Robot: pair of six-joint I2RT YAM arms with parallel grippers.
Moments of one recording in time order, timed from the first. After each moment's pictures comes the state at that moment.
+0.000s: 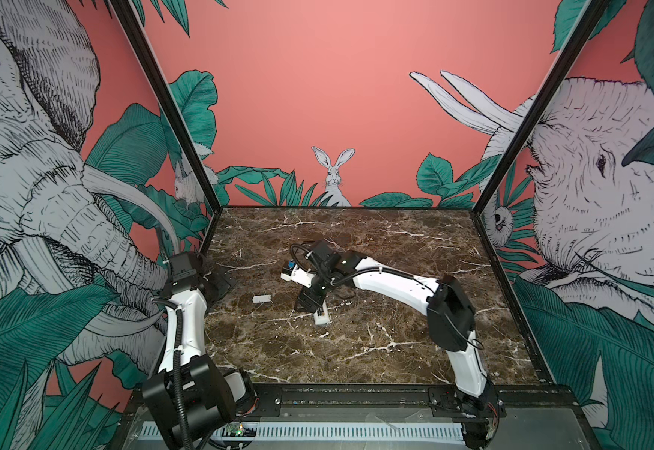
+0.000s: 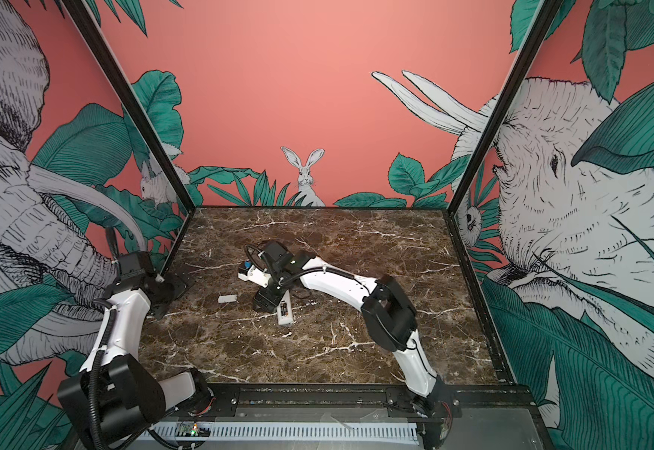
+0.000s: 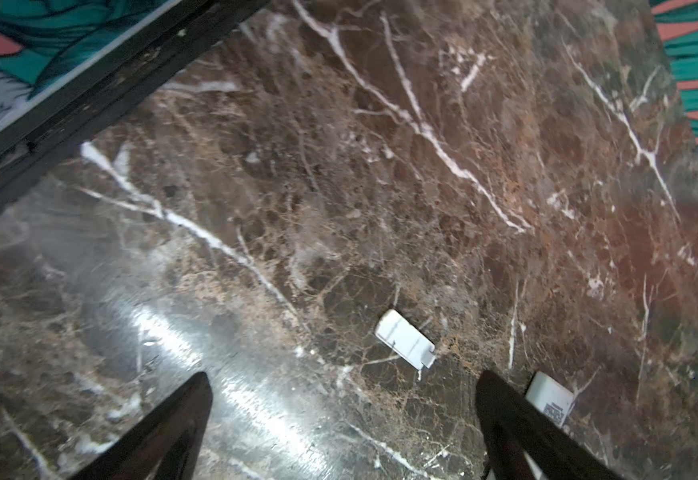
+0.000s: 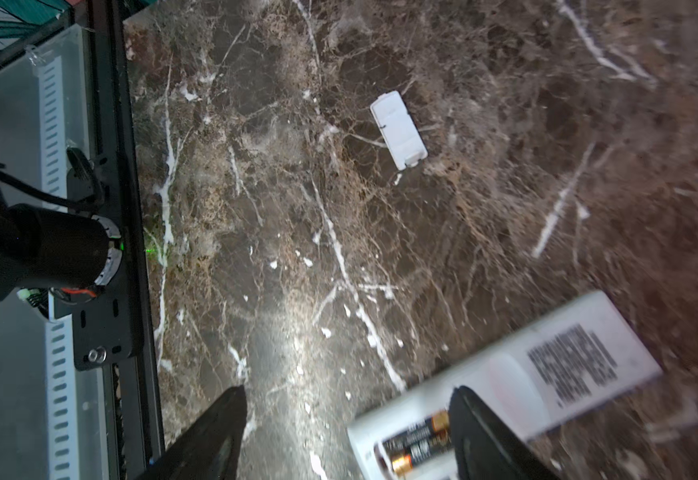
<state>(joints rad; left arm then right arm) 0.46 1.17 0.89 -0.80 0.18 -0.45 0.99 2.19 1.91 -0.73 -0.40 -0.18</state>
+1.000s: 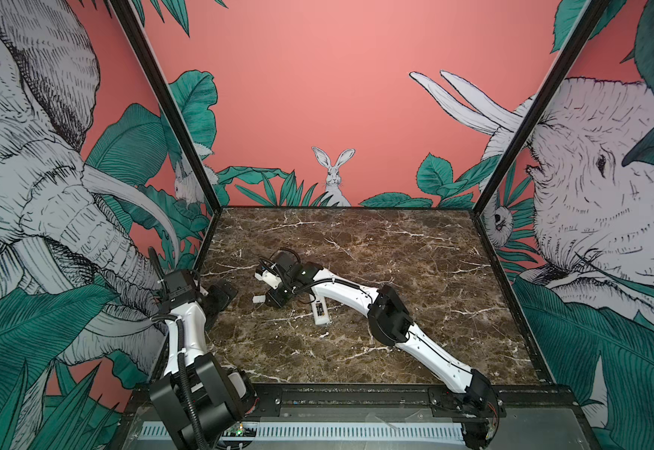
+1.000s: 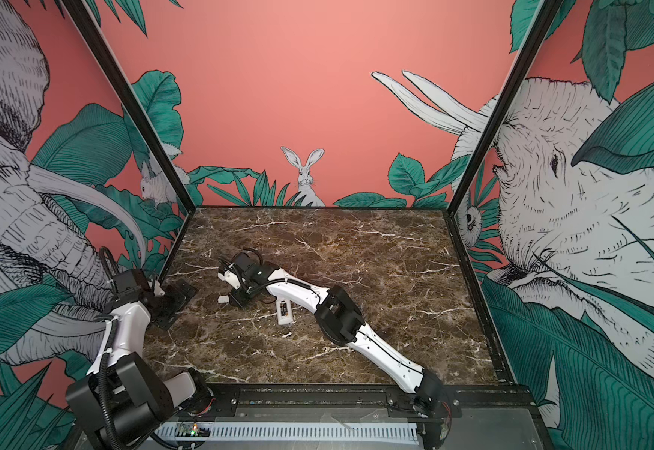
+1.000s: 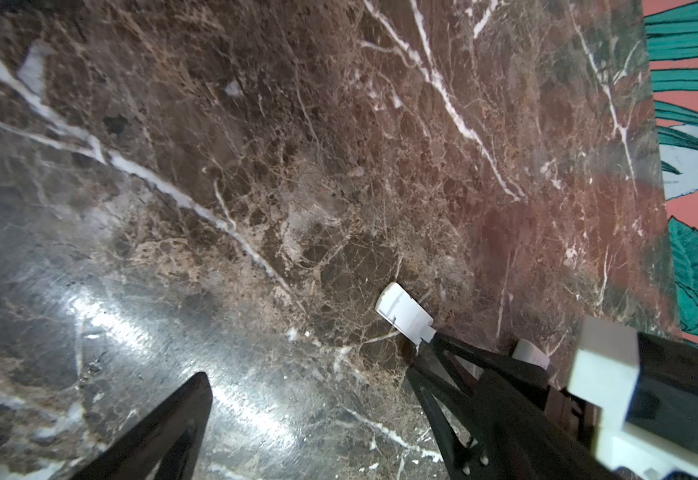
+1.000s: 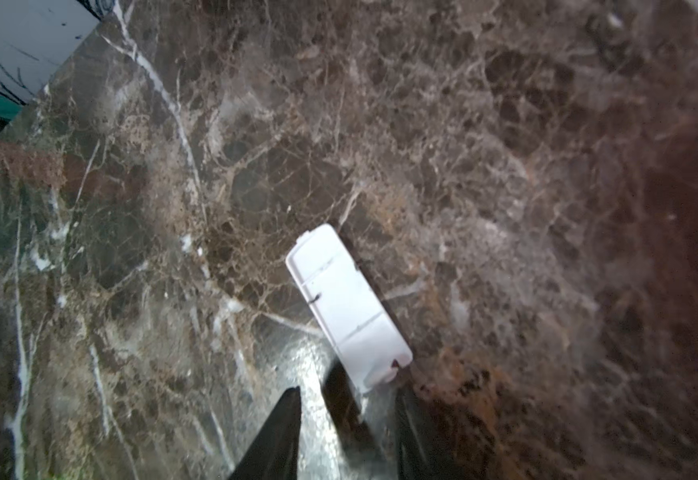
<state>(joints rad) 0.52 1.13 0.74 -0.70 0.36 -0.43 1.04 2.74 2.53 -0.70 -0.31 0.12</state>
